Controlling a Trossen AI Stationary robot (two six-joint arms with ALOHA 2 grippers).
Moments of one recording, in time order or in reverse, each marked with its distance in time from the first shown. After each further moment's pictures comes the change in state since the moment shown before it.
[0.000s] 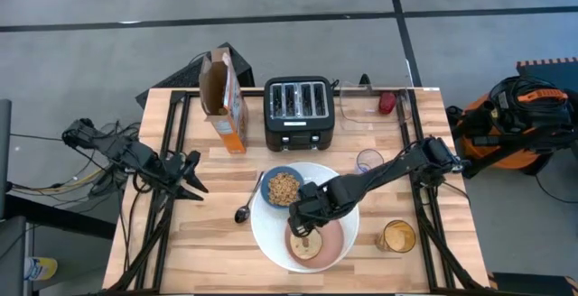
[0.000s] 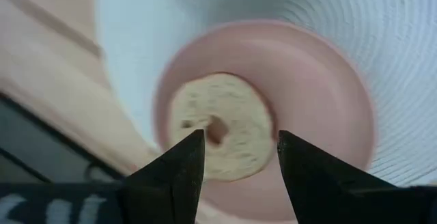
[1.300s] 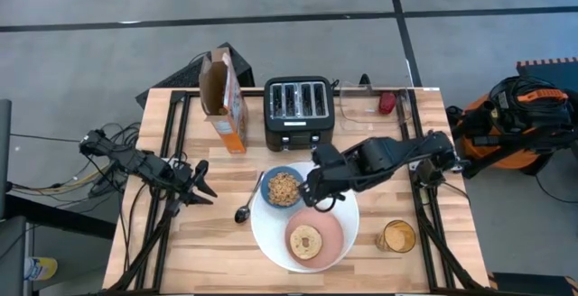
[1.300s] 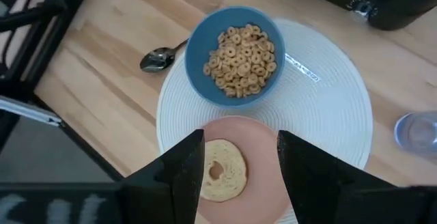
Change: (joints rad) left arm 0.000 -0.336 -0.459 0.213 -0.038 0.003; right arm -0.028 -0.013 0.650 -0.596 0.321 -0.143
